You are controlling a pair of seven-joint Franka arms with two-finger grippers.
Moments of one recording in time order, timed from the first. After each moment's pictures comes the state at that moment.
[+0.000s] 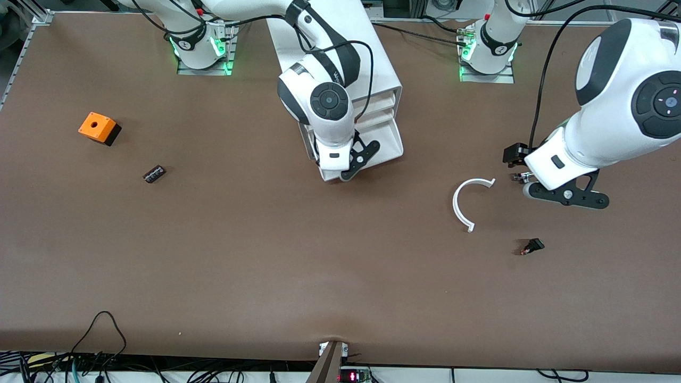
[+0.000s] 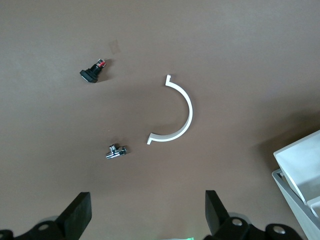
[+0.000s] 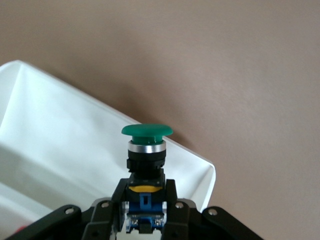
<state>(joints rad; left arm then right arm) -0.10 0.36 -0.17 -1.26 0.11 1.39 -0.06 0.87 0.67 -0.10 -1.35 0.17 1.95 -0.14</state>
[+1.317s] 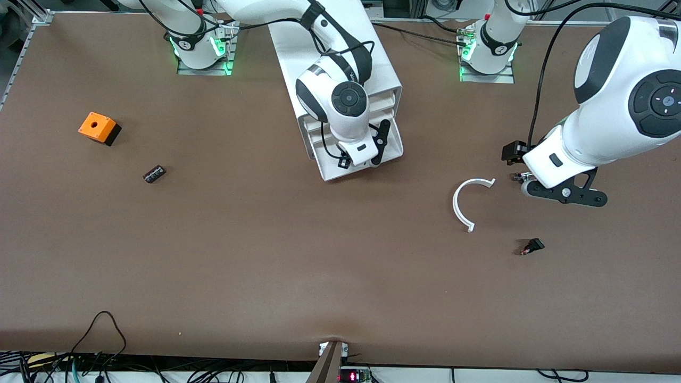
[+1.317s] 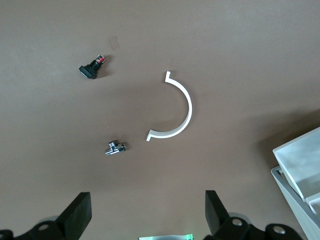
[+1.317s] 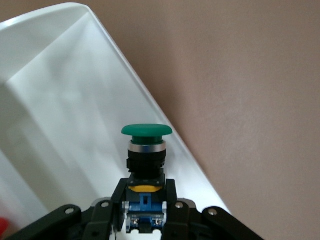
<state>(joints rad) -0.09 0.36 -0.17 -1.26 0.11 1.38 -0.07 0.93 0.73 -0.11 -1.35 0.17 2.03 -0.55</state>
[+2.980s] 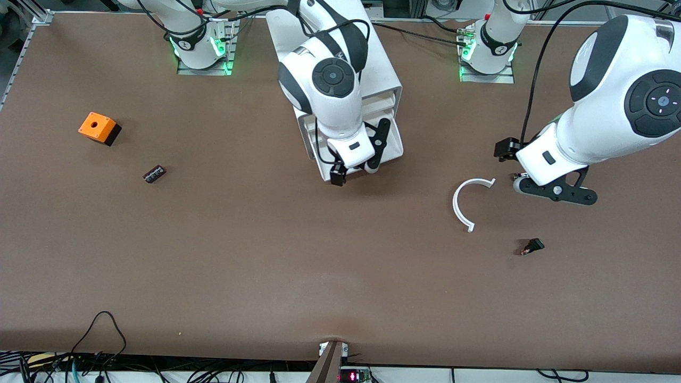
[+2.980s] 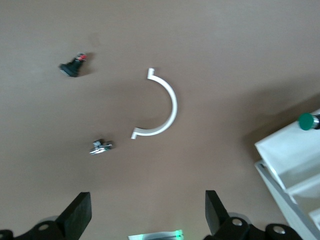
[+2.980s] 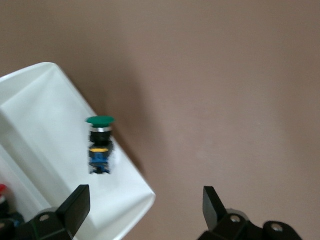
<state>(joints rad) -0.10 0.36 -0.17 -1.26 0.04 1.37 -0.07 0.93 0.69 -0.25 -1.14 0.17 1.91 -0.57</state>
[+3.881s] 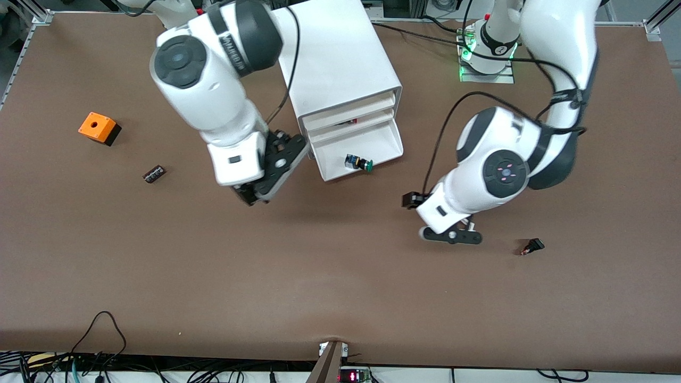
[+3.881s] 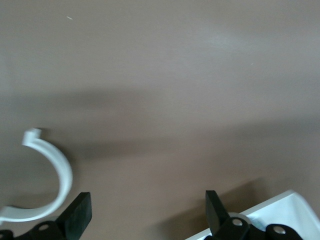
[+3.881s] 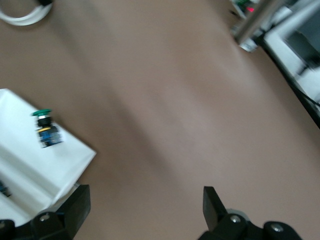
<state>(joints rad) -0.28 0.64 -0.18 -1.27 -0.08 1.85 -0.40 0.79 0.54 -0.42 -1.14 0.30 1.81 -0.51</state>
